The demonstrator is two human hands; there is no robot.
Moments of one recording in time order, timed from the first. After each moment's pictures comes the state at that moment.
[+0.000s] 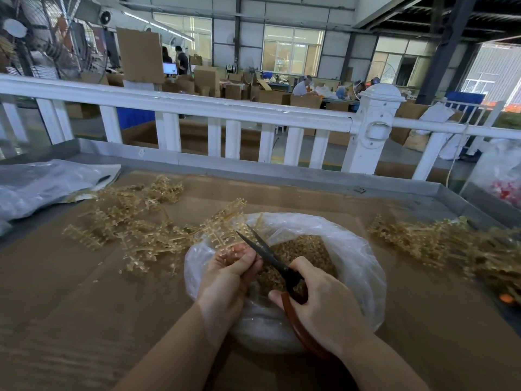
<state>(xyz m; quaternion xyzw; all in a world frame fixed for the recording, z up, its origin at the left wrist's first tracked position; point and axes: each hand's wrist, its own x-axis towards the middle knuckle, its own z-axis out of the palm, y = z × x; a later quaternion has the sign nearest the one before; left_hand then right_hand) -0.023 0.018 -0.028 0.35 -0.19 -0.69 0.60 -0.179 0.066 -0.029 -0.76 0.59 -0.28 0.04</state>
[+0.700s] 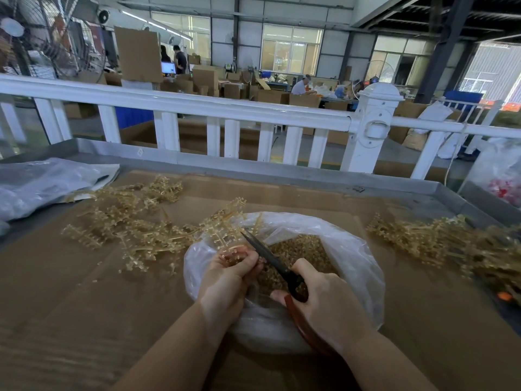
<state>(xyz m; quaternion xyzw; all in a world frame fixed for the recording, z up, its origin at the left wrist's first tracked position) -0.023 0.017 -0.034 0.37 -0.22 -0.68 0.59 -0.183 0.064 -0.027 -0.77 0.58 -0.26 0.04</state>
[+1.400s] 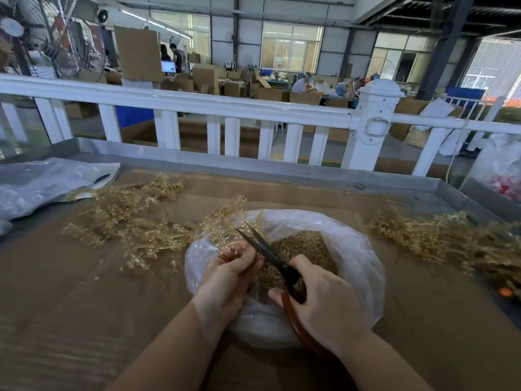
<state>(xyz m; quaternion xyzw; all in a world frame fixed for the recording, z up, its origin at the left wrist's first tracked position) -0.019 0.020 -0.030 0.34 -0.21 -0.73 0.56 -0.177 0.070 -0.032 -0.76 0.58 -0.28 -0.01</state>
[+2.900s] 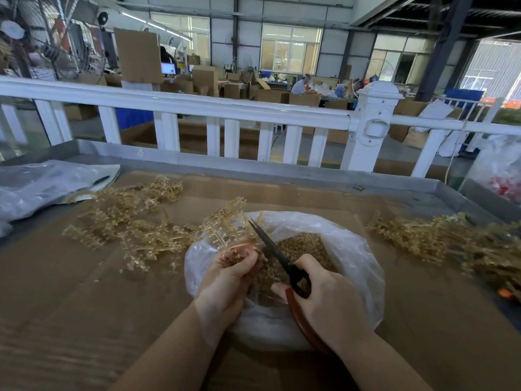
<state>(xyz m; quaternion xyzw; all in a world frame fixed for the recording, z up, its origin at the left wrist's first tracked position) -0.019 0.015 -0.040 0.33 -0.22 -0.72 0.58 -0.176 0.071 -0.026 -0.73 0.60 -0.32 0.00</state>
